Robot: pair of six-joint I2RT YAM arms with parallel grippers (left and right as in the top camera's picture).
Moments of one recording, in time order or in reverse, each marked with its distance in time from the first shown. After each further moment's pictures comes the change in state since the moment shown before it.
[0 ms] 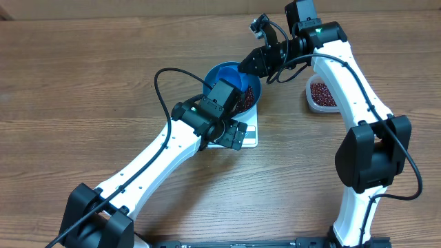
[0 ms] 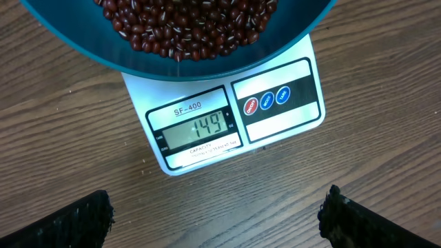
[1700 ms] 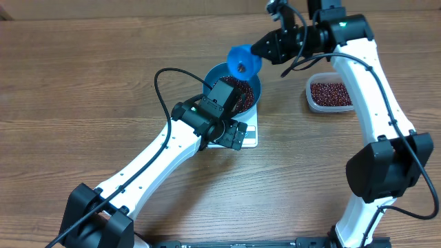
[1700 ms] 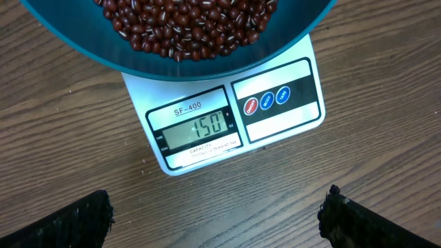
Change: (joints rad) left arm 0.000 0.000 0.000 0.000 0.000 0.000; right arm -0.061 -0.097 0.056 -0.004 0.082 0.001
